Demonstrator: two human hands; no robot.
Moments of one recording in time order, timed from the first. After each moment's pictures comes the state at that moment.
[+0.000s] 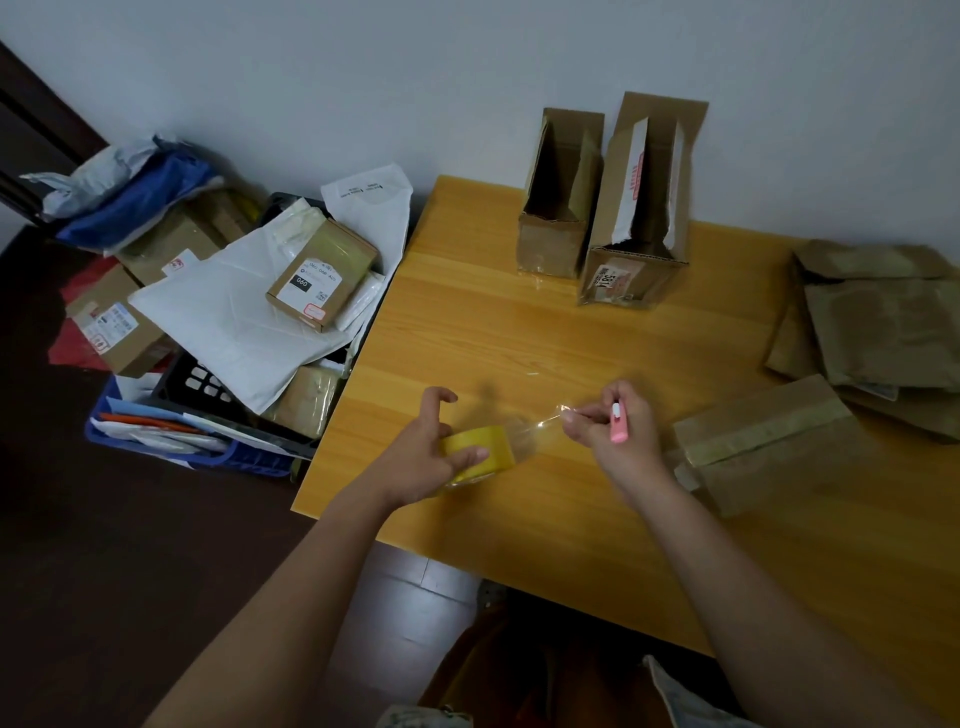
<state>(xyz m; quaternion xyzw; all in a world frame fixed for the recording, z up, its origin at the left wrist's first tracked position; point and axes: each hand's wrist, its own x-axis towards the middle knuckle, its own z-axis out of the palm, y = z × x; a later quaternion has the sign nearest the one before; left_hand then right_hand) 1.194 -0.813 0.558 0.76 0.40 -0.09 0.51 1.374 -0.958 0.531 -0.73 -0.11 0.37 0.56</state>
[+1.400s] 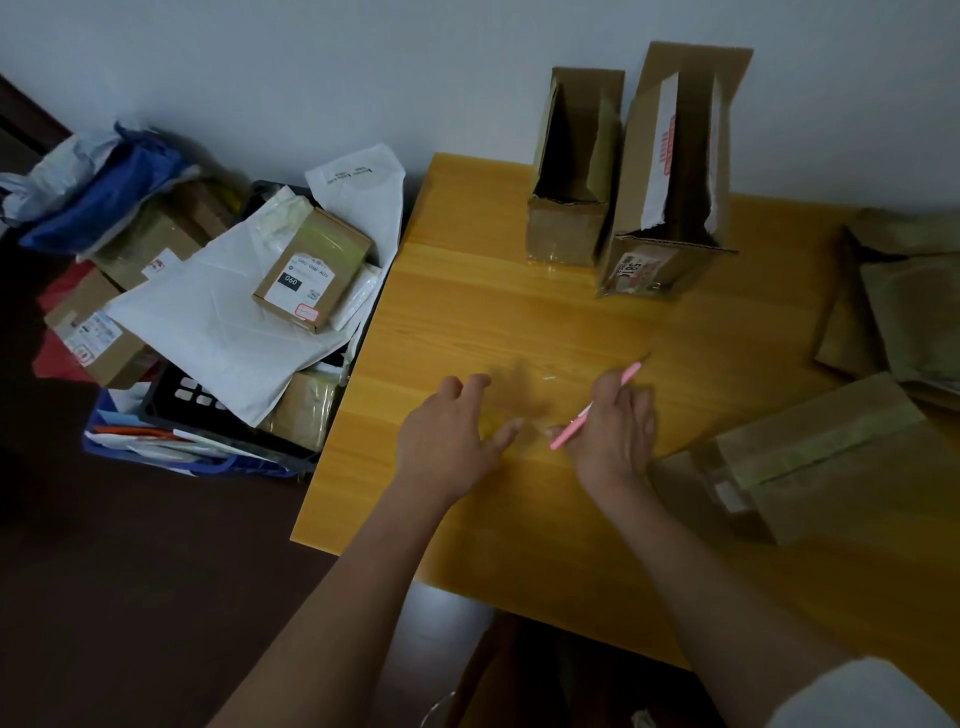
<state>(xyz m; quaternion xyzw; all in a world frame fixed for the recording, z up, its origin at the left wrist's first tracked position) 1.237 -0.797 0.536 0.90 0.38 -0.07 0.18 1.372 -0.909 0.454 -0.95 -0.27 0.14 0.13</state>
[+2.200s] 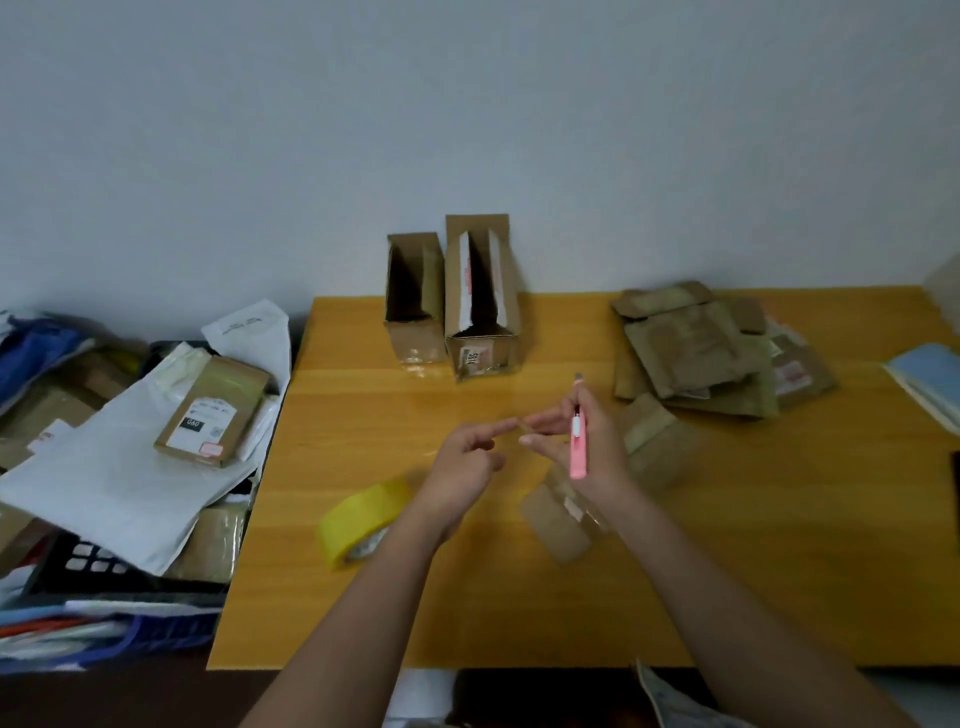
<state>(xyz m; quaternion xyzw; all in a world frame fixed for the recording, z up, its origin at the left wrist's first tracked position) 1.329 -0.893 0.623 0.67 0.34 0.00 0.66 1.426 -1.015 0.605 -0.74 -0.20 0.23 0.60</state>
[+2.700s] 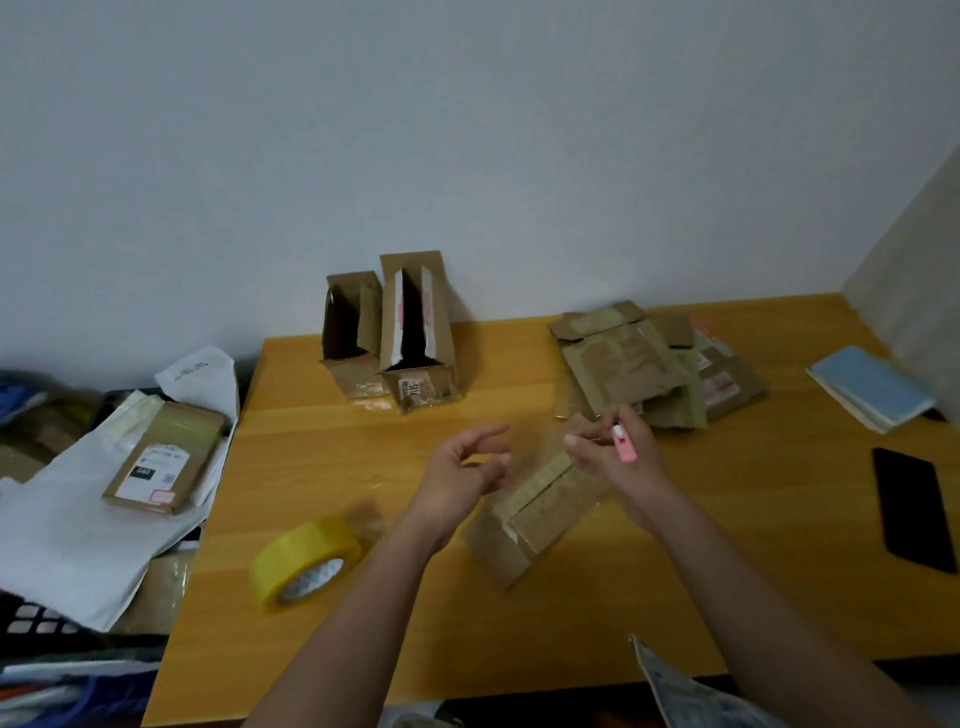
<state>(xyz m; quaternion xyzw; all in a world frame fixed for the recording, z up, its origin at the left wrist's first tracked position) 1.377 -0.952 0.634 0.64 0.30 0.02 0.71 1.490 -1.117 0.614 -0.73 -0.04 0.24 0.64</state>
